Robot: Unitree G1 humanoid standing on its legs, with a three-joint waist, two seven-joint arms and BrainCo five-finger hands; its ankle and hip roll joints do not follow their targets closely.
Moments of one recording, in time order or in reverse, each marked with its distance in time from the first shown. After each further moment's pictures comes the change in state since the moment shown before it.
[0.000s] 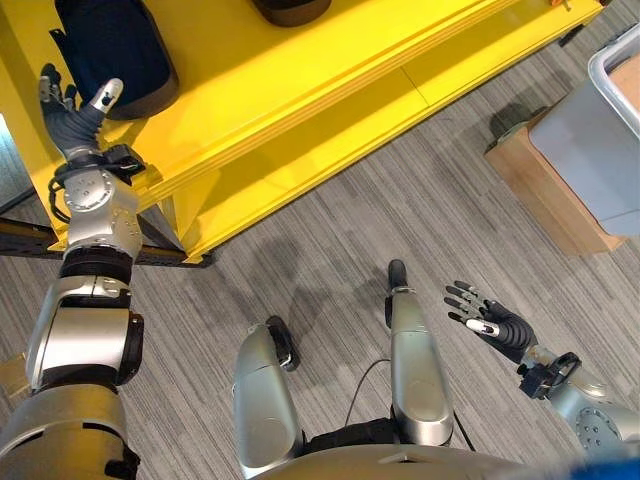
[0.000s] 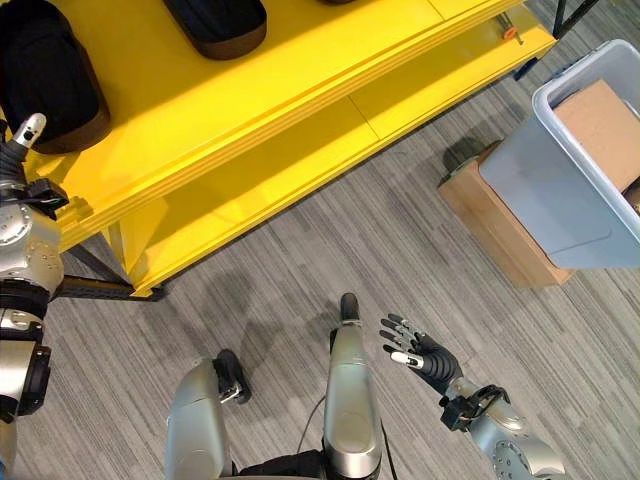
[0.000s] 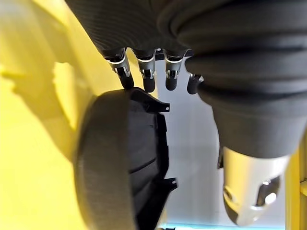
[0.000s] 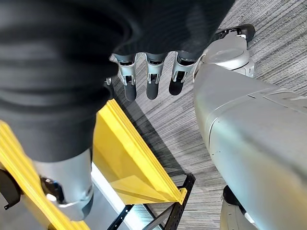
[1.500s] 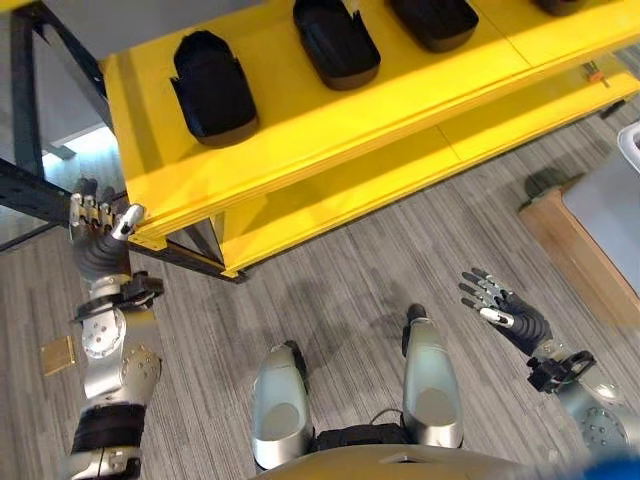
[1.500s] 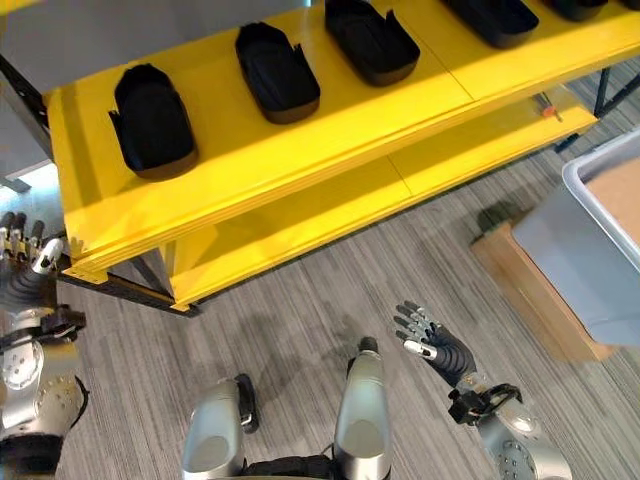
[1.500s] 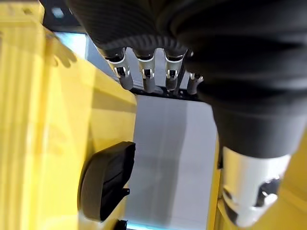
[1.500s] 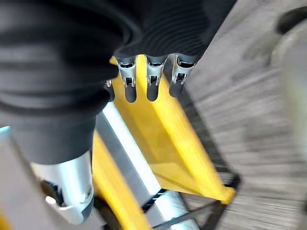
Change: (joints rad) left arm 0.886 -0.247 0.281 -0.871 -0.030 -0.033 -0.185; right arm 0.037 0.095 -0.197 -0.048 -0.052 -0.008 -0.010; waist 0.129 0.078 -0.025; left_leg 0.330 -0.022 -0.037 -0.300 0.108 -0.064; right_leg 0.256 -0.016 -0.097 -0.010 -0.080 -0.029
